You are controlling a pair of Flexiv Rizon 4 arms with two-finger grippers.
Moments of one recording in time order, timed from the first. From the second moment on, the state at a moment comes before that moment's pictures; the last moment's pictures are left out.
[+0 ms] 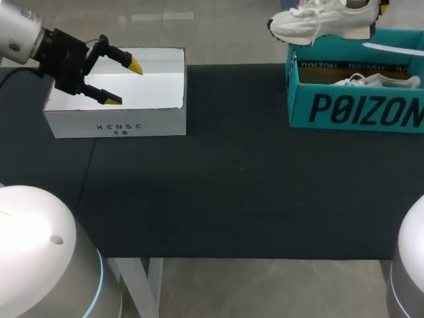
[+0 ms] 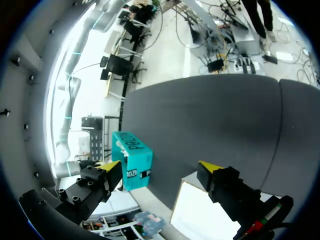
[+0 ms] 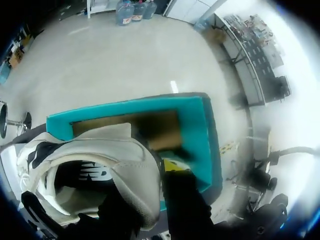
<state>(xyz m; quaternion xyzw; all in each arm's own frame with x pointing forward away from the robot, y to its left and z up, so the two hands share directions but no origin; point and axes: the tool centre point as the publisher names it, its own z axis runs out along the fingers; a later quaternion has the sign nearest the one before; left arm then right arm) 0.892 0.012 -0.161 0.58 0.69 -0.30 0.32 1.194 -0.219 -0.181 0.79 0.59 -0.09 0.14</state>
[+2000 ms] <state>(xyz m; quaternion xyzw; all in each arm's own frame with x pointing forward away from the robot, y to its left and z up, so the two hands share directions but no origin) 0.892 0.012 -0.161 0.58 0.69 -0.30 0.32 1.192 -0.340 -0.272 0.83 0.53 -0.06 0.18</state>
